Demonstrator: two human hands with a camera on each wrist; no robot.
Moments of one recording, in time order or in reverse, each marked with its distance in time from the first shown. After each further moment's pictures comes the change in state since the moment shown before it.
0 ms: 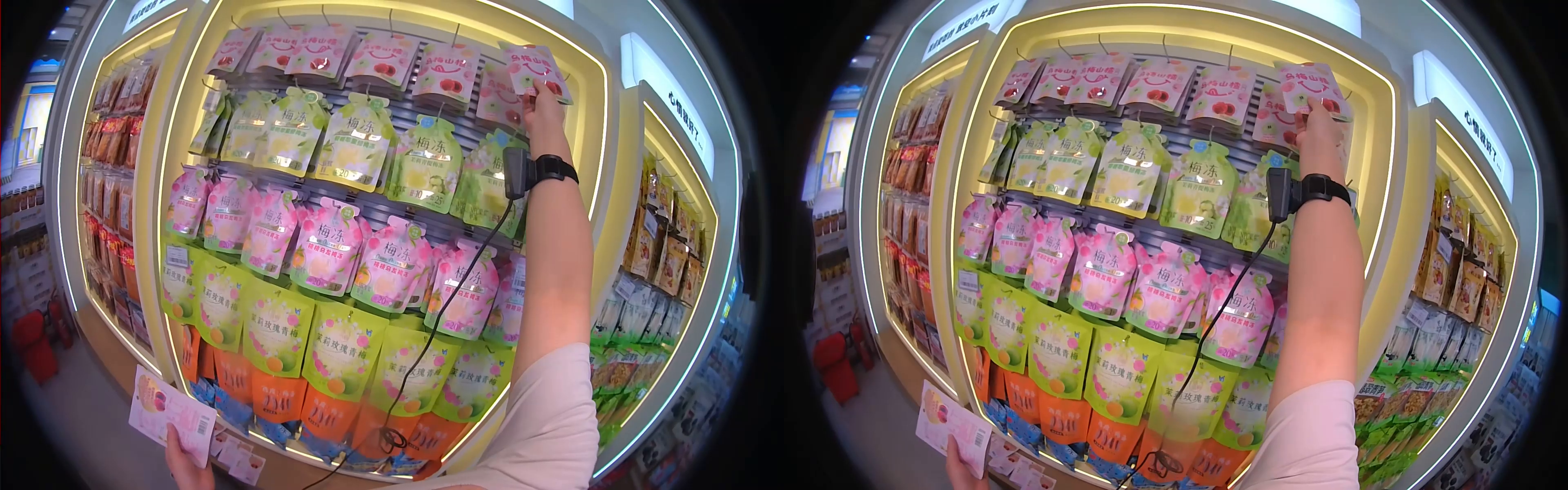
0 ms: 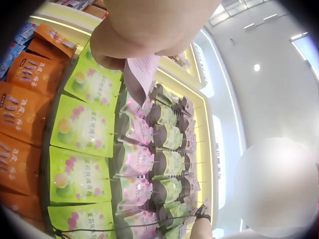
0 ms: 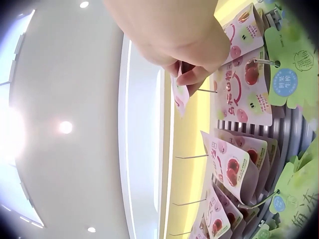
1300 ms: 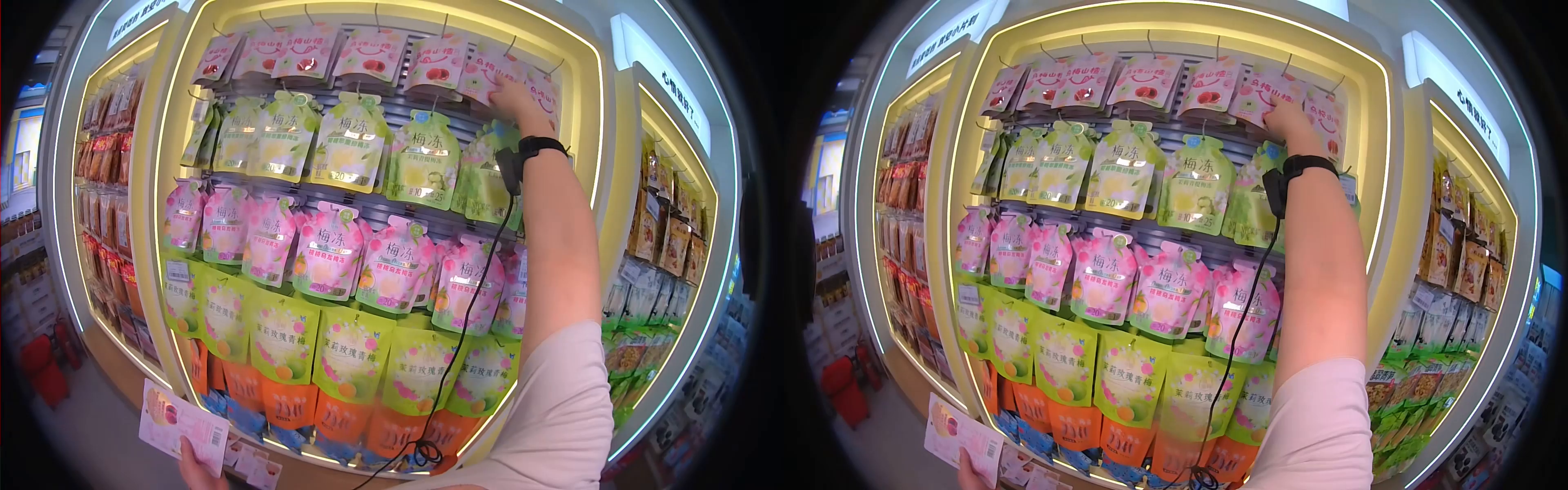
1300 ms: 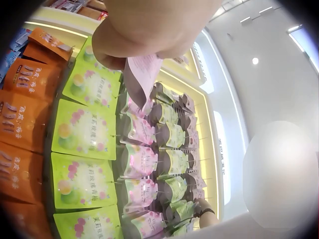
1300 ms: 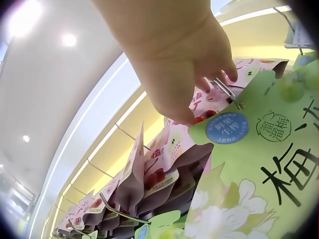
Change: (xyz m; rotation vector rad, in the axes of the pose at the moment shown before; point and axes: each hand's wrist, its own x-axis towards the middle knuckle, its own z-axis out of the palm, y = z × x) left_hand 0.013 0.000 0.004 0.060 0.045 0.081; right_hand 0.083 0.054 -0.014 -1.942 -0.459 -0.858
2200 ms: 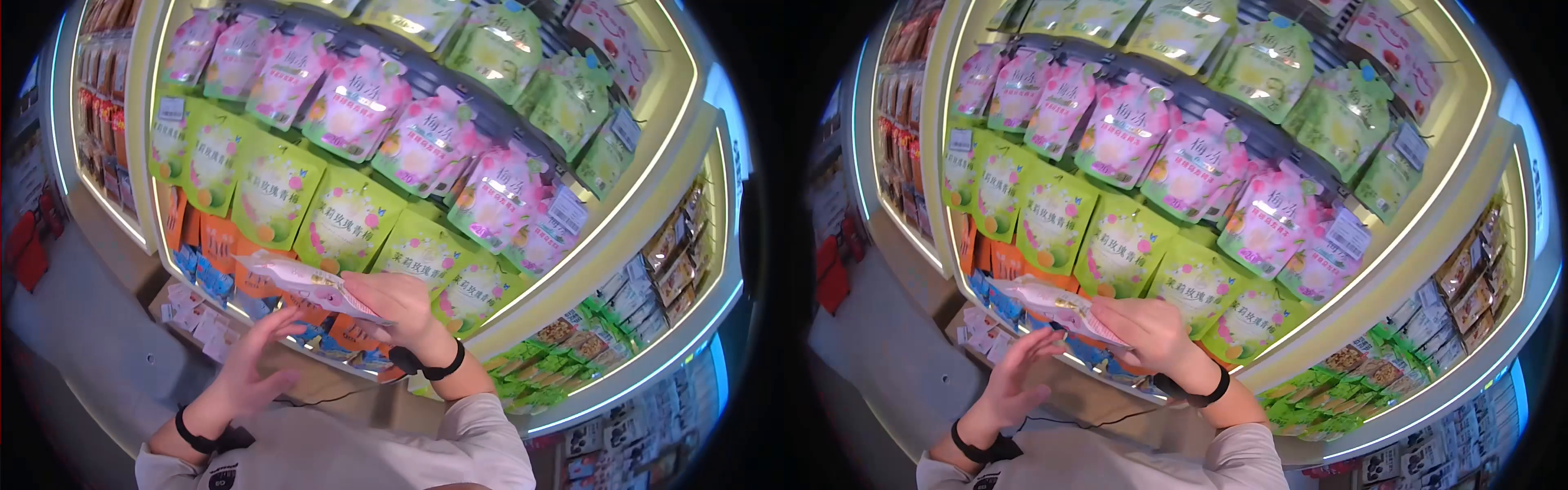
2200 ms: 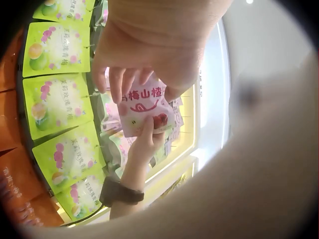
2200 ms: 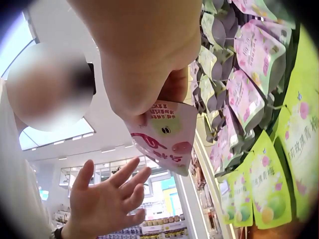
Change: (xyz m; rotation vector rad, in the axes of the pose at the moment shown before) left_hand -0.060 -0.033 0.089 0.614 -1.198 0.118; right_hand -0.481 -0.231 -0.091 1.297 -0.144 -0.661
